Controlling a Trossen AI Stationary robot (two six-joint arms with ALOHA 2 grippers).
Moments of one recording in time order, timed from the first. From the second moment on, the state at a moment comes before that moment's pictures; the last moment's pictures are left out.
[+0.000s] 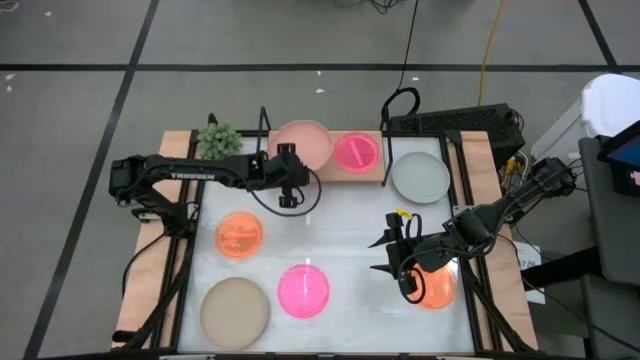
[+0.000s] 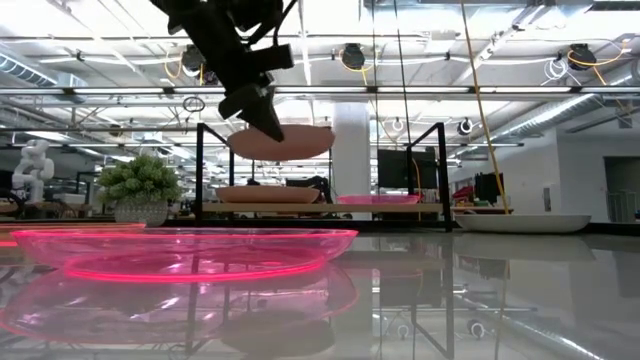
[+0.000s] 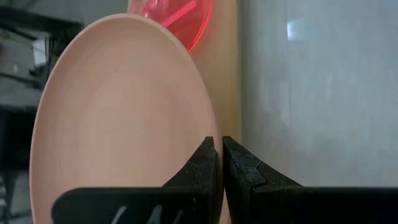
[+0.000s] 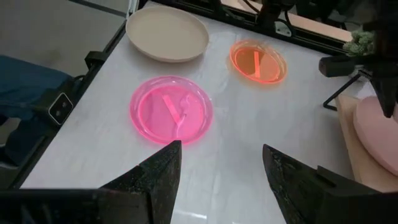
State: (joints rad) left arm 0.20 1.53 1.11 -0.43 -0.32 0.45; right arm 0.53 1.22 1.08 -0.52 0.37 0.09
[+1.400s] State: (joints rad) left arm 0.29 1.53 0.94 -0.26 -0.26 0.35; right arm 0.53 1.22 1.04 -0.48 0.37 0.09
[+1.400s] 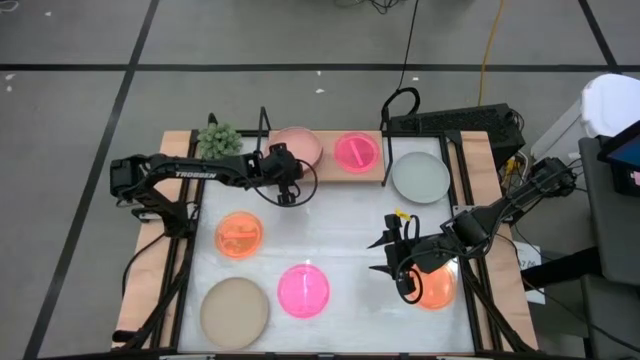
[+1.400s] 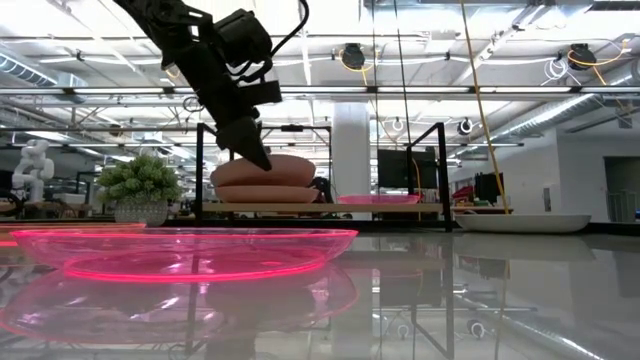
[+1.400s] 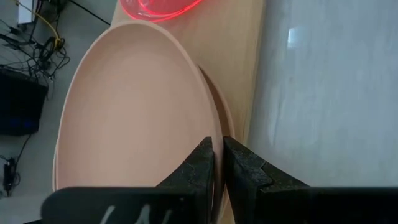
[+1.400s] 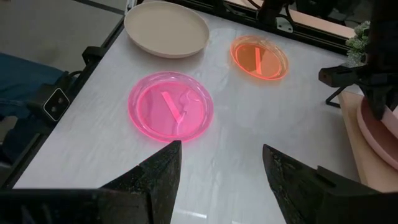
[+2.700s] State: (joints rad) left arm -0.24 1.45 0.94 -0.38 -0.24 0.04; right arm 0.53 1.27 1.04 -0.44 0.36 0.13
